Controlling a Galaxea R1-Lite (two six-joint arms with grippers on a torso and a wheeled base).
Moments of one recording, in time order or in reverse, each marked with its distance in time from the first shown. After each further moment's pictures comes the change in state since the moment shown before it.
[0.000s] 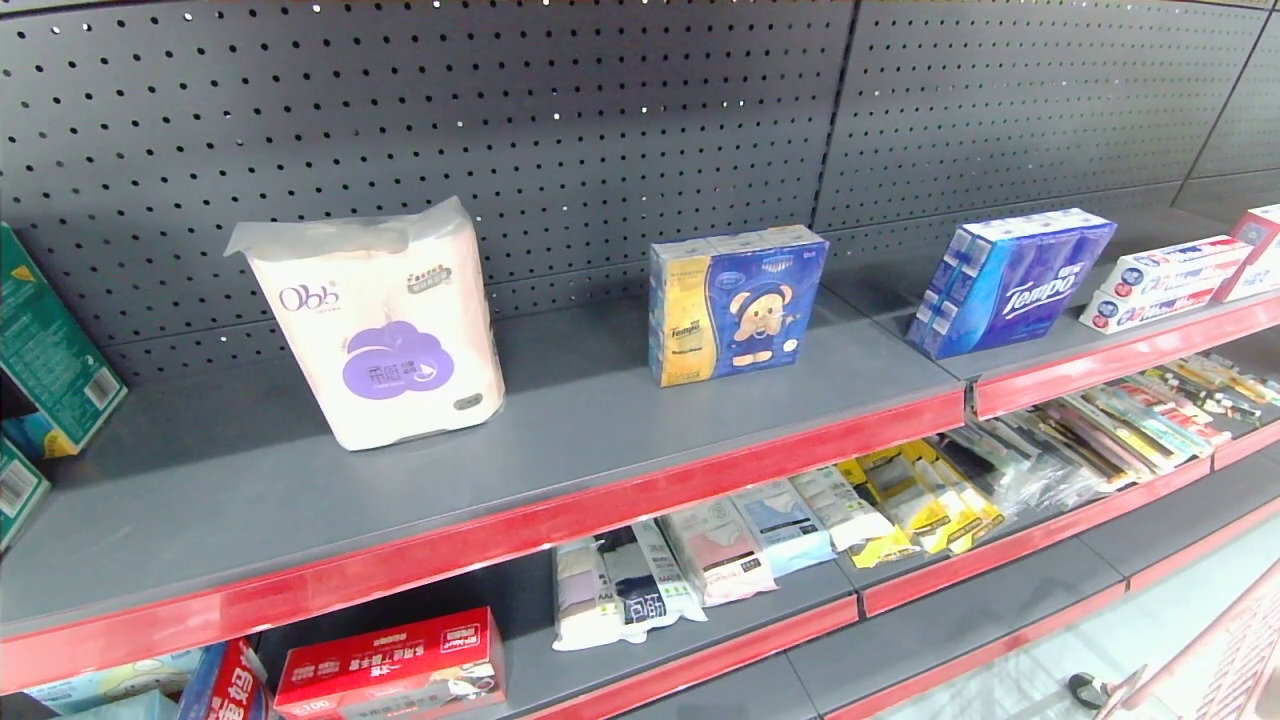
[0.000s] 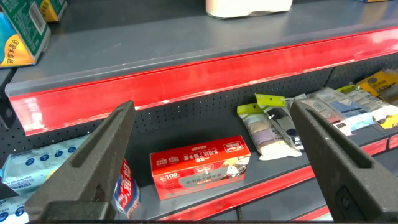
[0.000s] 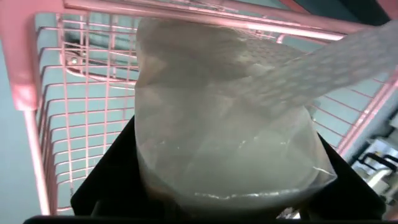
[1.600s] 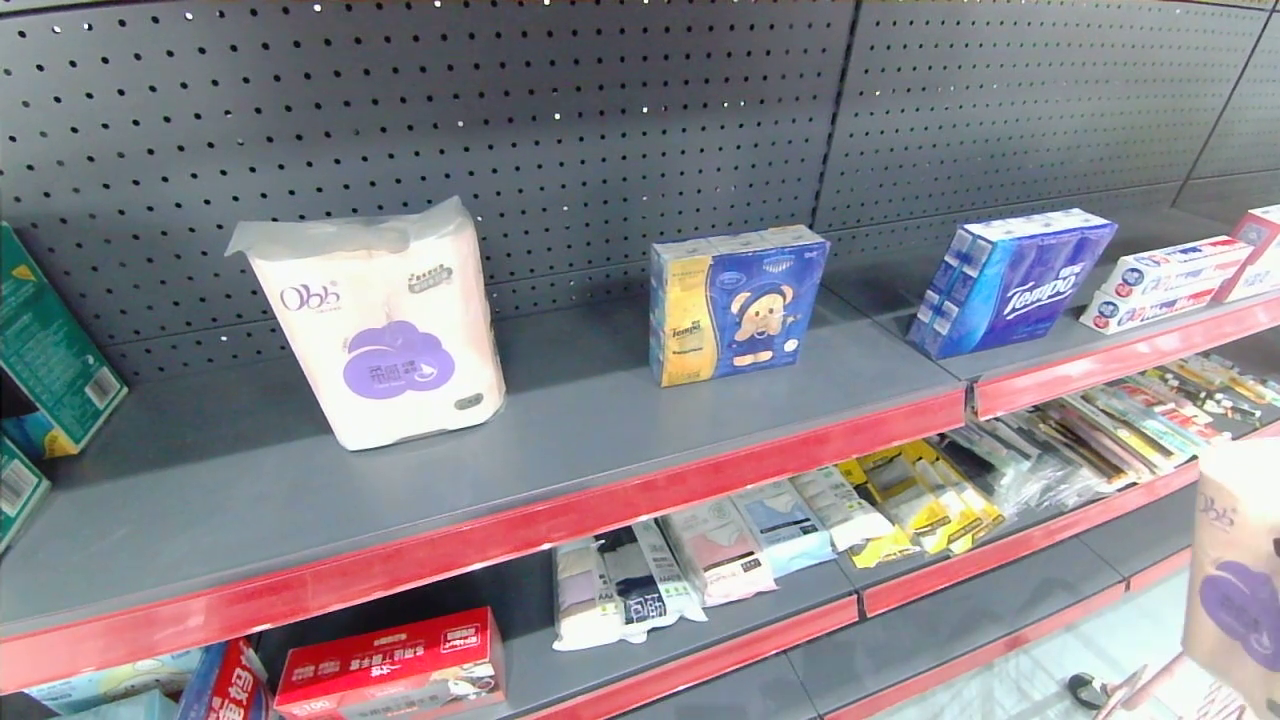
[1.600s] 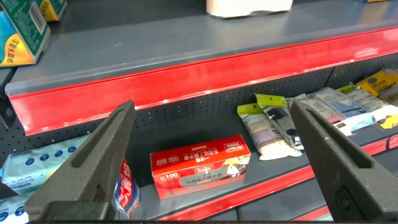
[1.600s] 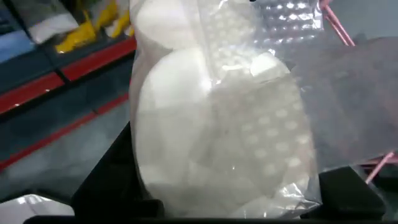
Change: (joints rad) left arm 0.000 0.000 0.000 0.000 0.000 0.000; right arm 0.519 -0.615 0.121 0.051 -0.271 1.328
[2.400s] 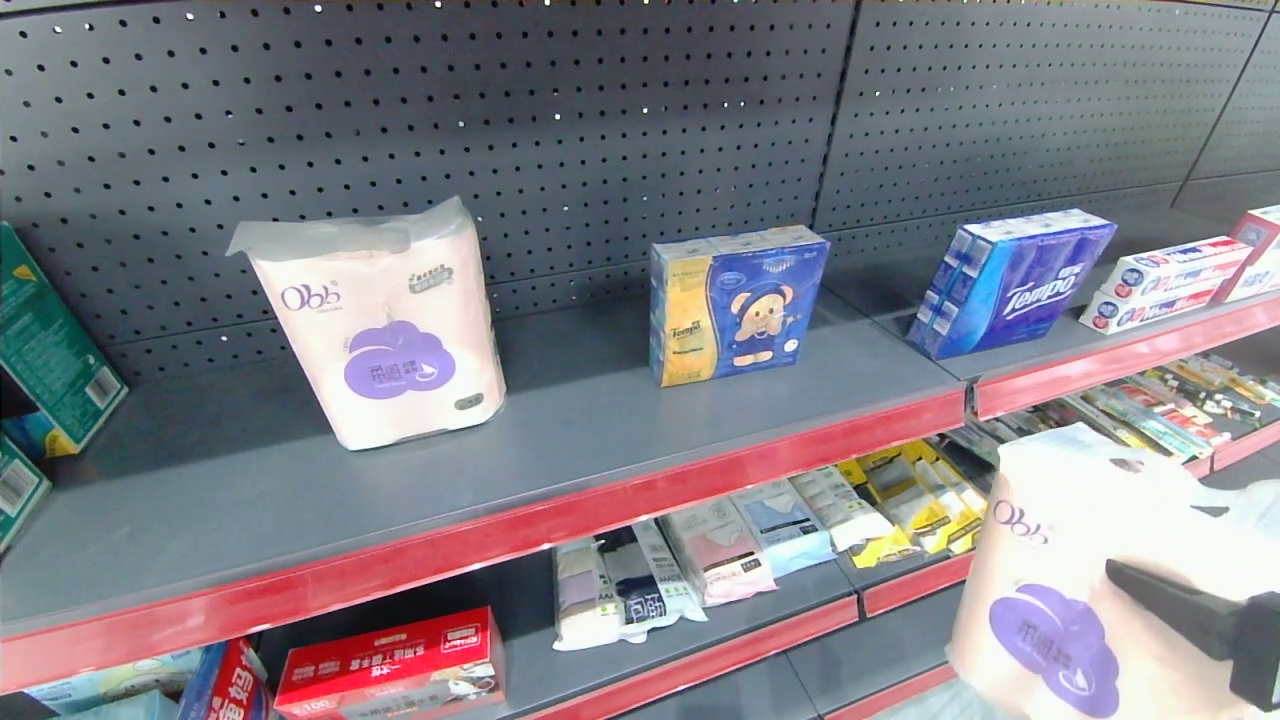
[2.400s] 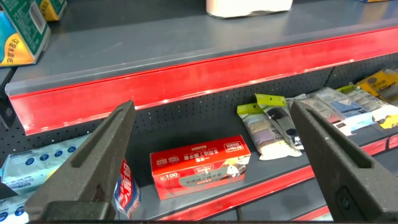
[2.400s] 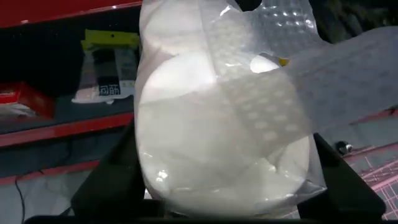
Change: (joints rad) left arm 0.000 0.000 0.000 0.000 0.000 0.000; right arm 0.667 -0.299 0.149 0.007 0.028 0.380
